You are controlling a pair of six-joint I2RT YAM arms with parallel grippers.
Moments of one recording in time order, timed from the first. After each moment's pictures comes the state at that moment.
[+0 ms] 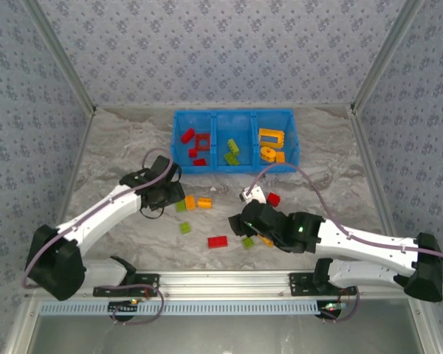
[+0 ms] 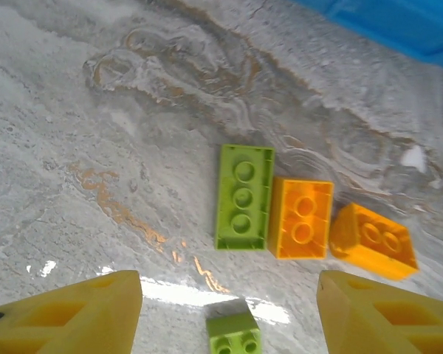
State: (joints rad) left arm -0.56 1.30 0.90 -0.78 -0.14 -0.87; right arm 1.19 1.04 0.79 -0.58 0.43 0.58
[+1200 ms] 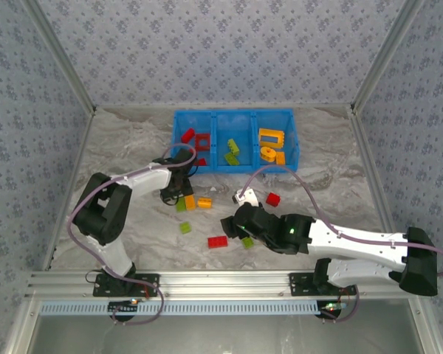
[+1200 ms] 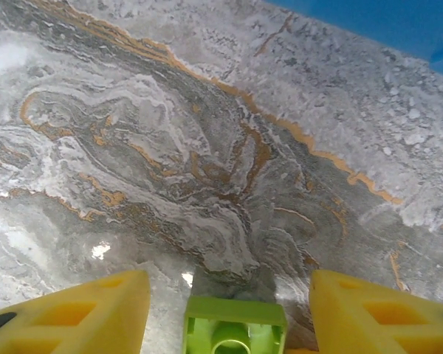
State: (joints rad) left arm -0.54 1.76 1.07 -0.66 -0.20 -0.84; right arm 1.23 1.10 0.80 -0.50 0.42 0.61
